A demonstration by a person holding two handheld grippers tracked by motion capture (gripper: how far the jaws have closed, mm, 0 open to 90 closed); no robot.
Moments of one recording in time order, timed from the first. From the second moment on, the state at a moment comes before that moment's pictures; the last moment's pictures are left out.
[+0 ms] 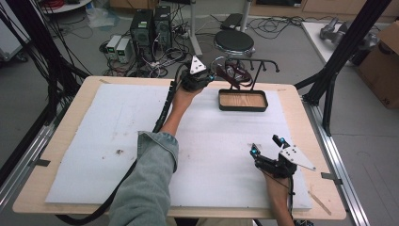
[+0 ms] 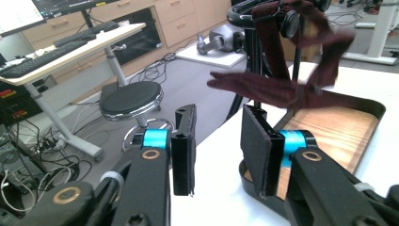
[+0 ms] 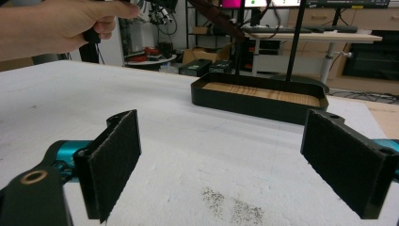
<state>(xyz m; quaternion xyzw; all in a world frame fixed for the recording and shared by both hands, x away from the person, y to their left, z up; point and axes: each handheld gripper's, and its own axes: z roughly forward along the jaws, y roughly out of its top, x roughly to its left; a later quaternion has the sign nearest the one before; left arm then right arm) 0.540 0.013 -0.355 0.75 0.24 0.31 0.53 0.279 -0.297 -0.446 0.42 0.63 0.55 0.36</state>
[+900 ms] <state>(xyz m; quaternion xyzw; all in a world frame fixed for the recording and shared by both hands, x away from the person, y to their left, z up) 0.486 0.124 -0.310 0.74 0.25 0.28 0.55 0.280 -0.297 -0.446 0.43 0.62 0.55 0.36</state>
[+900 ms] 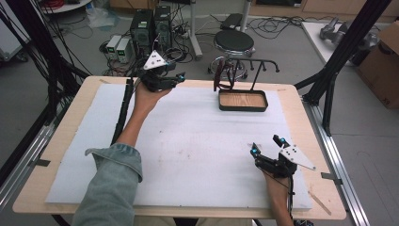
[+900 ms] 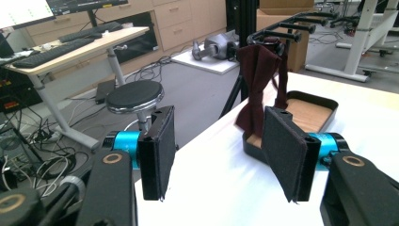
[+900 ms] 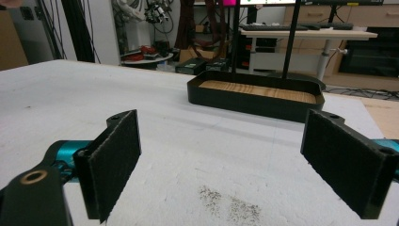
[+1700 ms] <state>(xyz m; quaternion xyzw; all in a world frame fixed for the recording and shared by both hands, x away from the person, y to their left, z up) 0.398 0.207 -0.315 0.71 0.27 0.28 0.58 0.280 -0.295 -0.446 0.43 0.63 0.54 0.36</state>
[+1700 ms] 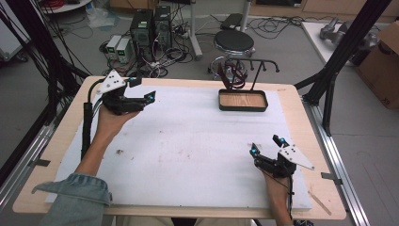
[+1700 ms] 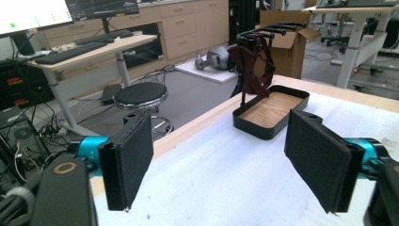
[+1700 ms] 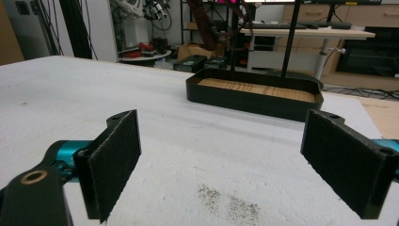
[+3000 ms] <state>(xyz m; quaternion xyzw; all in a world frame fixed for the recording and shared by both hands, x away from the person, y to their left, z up) 0.295 0.288 -0.417 0.71 0.39 0.27 0.53 0.281 -0.295 -0.446 0.43 0.63 0.54 0.37</state>
